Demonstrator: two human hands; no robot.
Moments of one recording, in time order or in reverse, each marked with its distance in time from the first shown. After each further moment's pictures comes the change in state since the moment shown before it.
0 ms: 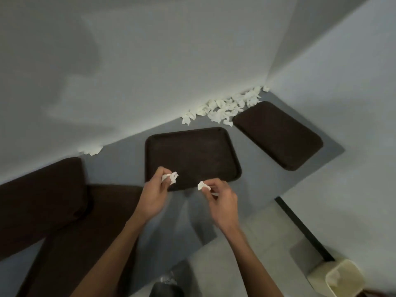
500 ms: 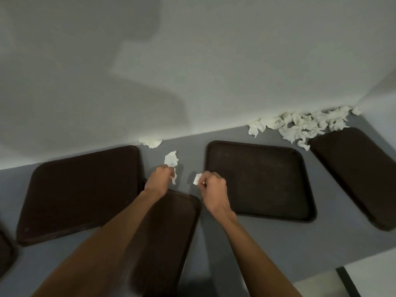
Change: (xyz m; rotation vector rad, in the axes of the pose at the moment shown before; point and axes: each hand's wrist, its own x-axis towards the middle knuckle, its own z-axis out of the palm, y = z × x) left_hand 0.095 -0.217 -0.130 0.599 -0.026 -0.257; right_hand 0.118 -0.049 0.253 -0.419 -0.348 -0.169
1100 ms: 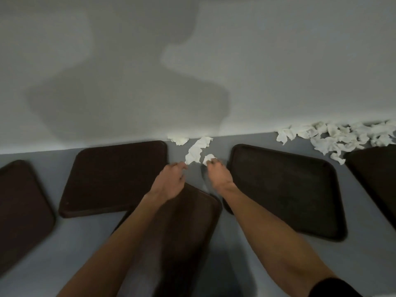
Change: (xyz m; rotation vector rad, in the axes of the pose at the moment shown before) left_hand -0.064 0.000 -0.059 -0.180 0.083 -0.069; right_hand 0.079 -0.036 0.042 -0.485 -0.315 -0.271
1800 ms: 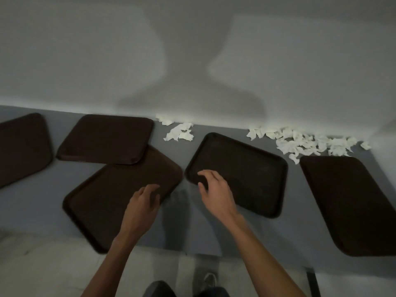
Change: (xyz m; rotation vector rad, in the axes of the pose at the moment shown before) left_hand -0.240 0.145 0.101 -0.107 0.355 -0.313; right_hand -0.275 0.108 -0.059 0.350 0.215 -0.224
